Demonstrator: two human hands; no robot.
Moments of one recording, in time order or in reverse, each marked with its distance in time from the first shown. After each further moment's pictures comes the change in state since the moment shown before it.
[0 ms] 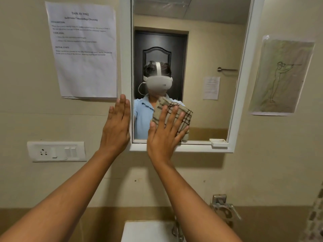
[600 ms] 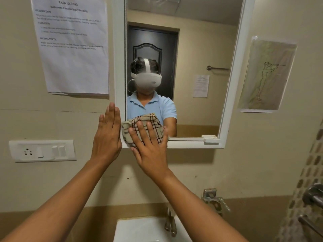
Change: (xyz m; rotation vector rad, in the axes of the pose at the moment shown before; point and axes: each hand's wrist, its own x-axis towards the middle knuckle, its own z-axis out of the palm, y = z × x) left_hand -0.033 -0.002 0.012 -0.124 -0.001 -0.036; right_hand -0.041 0.029 -0.011 -0.159 -0.204 -0.622
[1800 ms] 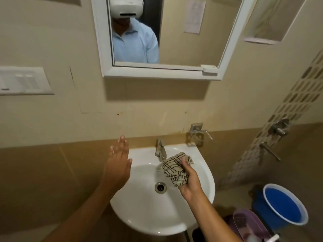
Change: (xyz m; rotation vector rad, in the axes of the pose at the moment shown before) left_hand -0.291 0.048 0.071 -0.140 -0.684 -0.141; right_hand -0.292 -0.012 -0.048 1.733 0.022 1.961
